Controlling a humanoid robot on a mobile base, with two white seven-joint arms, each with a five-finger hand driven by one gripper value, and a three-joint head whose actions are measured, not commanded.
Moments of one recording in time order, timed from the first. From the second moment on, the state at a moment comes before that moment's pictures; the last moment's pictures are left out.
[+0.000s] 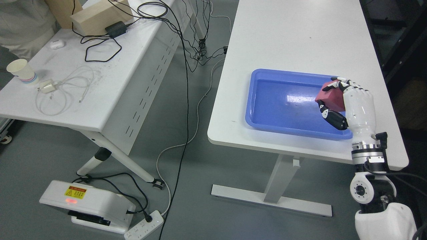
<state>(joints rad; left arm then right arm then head) 0.00 0.00 0.04 0.00 0.00 -0.11 -0.04 -0.11 -0.07 0.01 -1.60 1.00 -0.19 -0.11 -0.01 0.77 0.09</state>
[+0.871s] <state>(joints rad) 0.00 0.00 0.04 0.00 0.00 -0.11 -0.04 -0.12 -0.01 0.09 -1.54 0.96 -0.14 0.07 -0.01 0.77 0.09</state>
